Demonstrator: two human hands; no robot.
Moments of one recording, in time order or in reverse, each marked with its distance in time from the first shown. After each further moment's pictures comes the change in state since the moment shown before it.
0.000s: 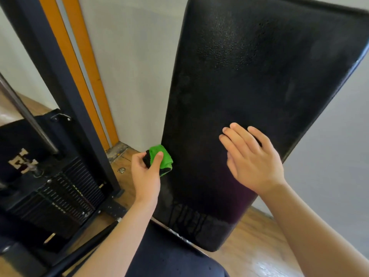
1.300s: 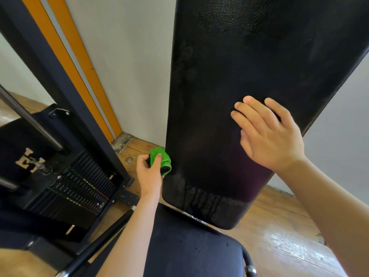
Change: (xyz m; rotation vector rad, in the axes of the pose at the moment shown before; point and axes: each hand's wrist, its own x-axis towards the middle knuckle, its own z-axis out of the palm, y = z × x) left_hand 0.023 -0.062 -0.025 0.070 -0.041 -0.103; right_hand -0.002 -0.004 0.003 -0.016 0.090 0.038
